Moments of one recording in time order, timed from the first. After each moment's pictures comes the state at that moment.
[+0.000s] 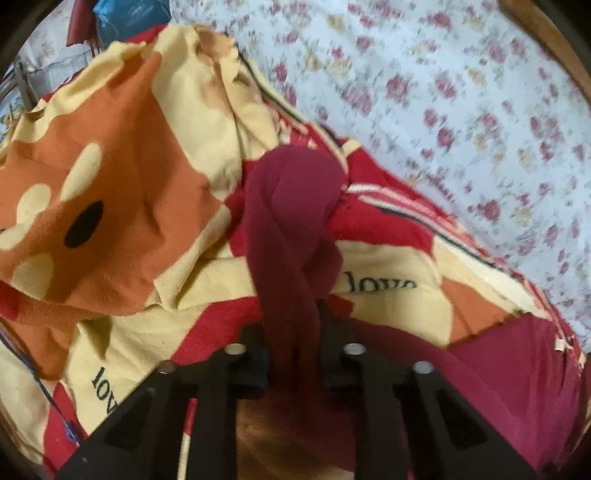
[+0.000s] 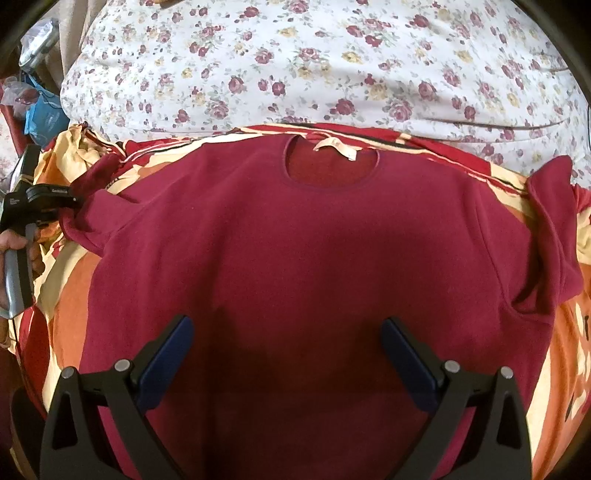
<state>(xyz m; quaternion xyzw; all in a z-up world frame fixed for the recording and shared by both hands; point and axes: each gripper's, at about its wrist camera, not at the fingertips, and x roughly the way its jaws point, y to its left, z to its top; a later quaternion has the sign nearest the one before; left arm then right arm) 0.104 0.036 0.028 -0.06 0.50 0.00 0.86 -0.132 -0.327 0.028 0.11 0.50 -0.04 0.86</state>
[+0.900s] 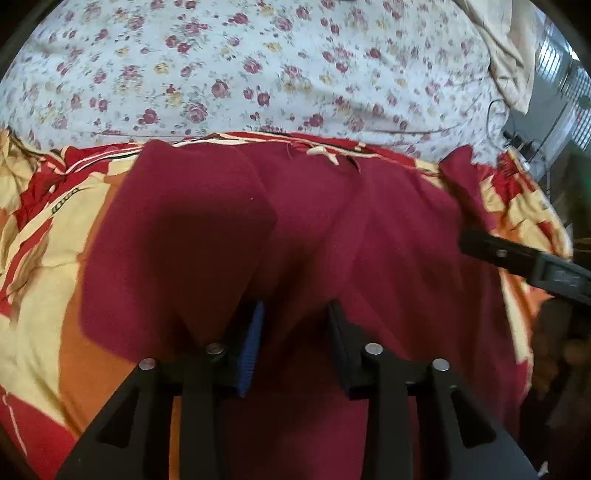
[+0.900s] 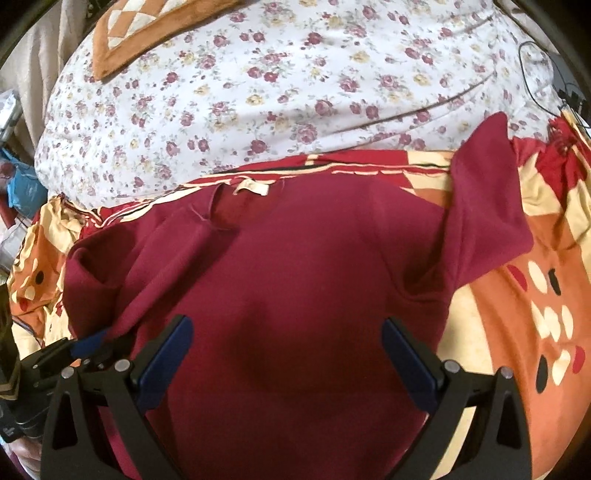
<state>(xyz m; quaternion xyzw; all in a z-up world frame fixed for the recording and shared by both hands) -0.102 -0.140 0.061 0.05 0.48 -0.34 0.81 -0.179 -0.394 0.057 0.19 0.44 -0.10 0.87</state>
